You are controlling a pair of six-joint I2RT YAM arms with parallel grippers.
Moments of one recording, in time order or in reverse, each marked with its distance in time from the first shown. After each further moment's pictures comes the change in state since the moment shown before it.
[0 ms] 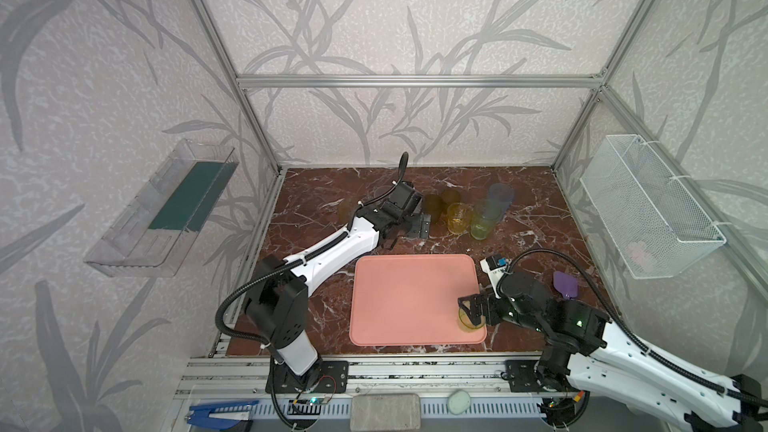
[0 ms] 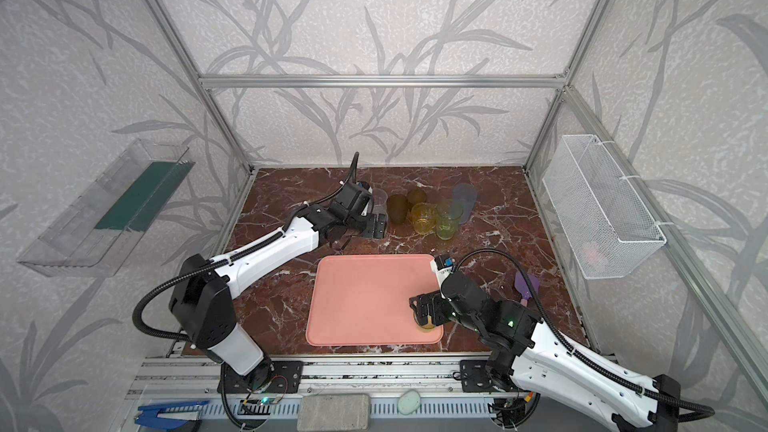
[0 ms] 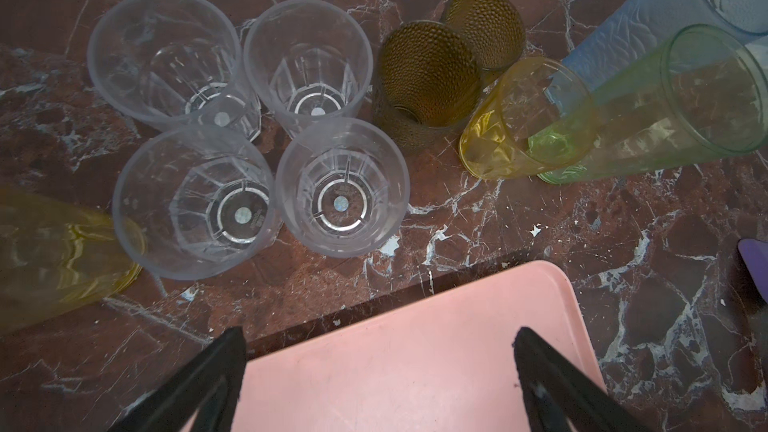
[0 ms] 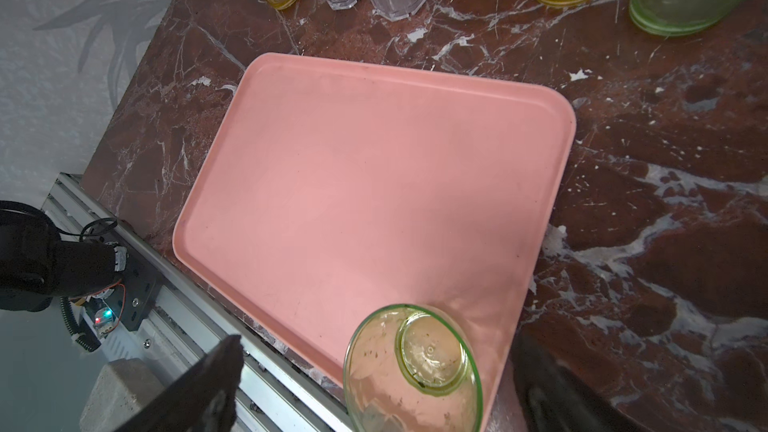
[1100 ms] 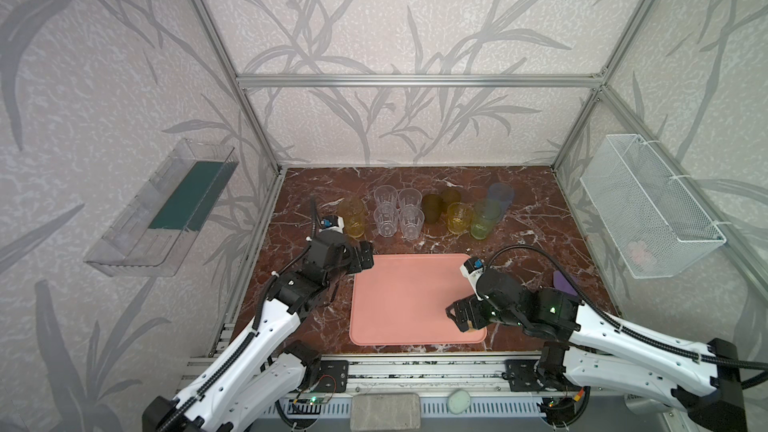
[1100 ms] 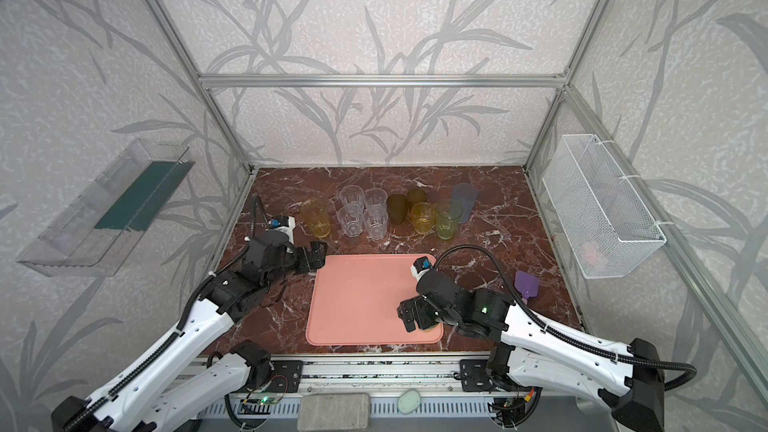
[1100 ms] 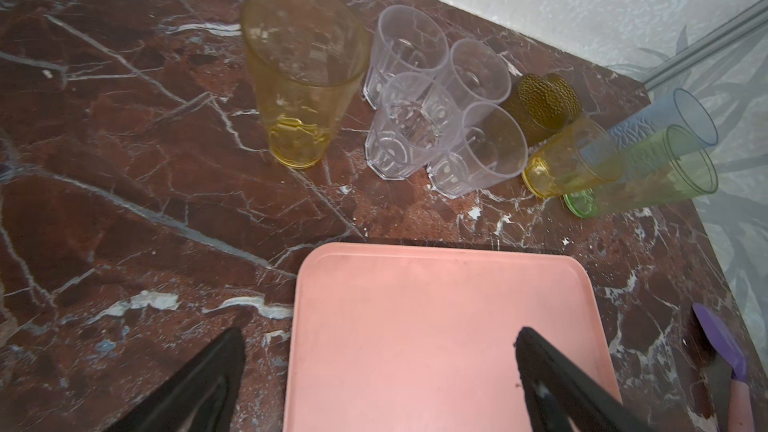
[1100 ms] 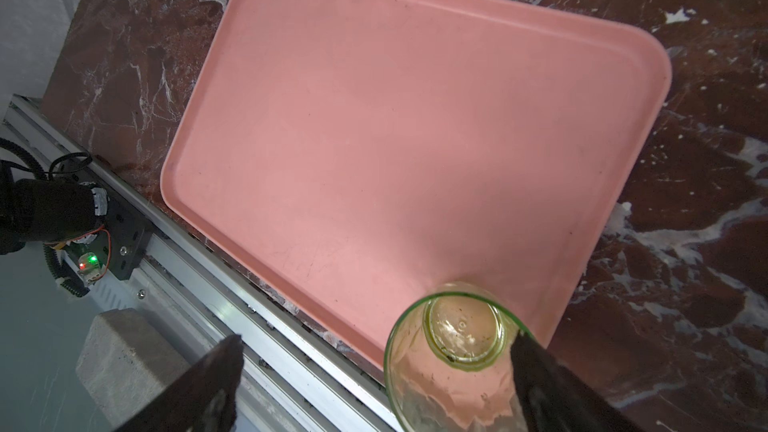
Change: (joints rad) left arm 0.180 -0.796 -0.635 0.052 -0.008 -0.142; right arm 0.098 0.229 0.104 -0.028 -0.039 0.016
